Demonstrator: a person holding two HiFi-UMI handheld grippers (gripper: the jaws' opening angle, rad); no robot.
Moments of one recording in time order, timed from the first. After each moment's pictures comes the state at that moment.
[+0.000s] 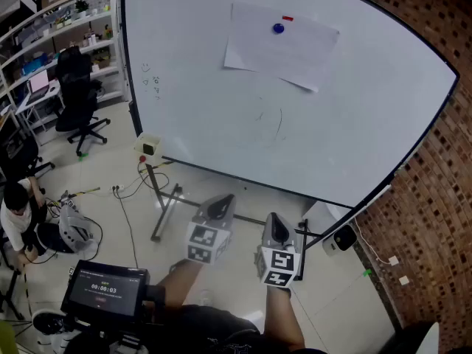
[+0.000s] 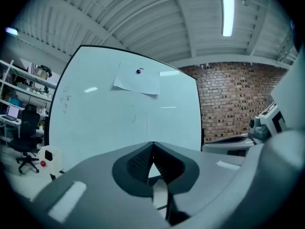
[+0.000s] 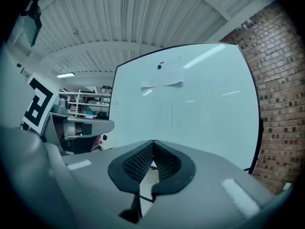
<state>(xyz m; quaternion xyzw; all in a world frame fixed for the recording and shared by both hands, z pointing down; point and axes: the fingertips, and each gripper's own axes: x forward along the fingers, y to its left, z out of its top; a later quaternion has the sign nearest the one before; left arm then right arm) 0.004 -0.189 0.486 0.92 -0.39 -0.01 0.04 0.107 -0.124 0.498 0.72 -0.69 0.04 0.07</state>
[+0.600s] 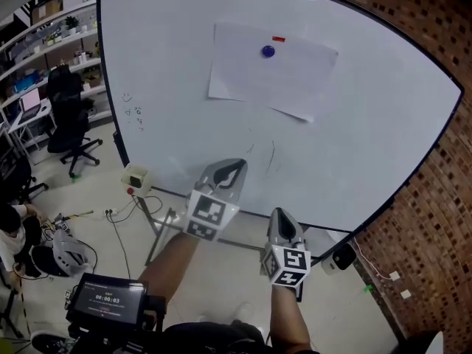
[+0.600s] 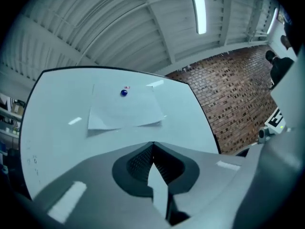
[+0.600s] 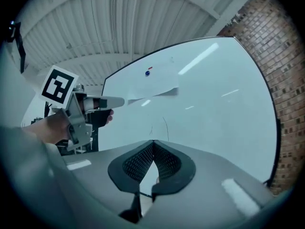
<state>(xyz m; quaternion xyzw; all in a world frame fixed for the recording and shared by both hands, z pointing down) 0.055 -0.308 0.332 0.92 -0.35 -0.03 -0.15 0.146 -0.225 0.434 0.71 -0.70 0.02 -0.02</state>
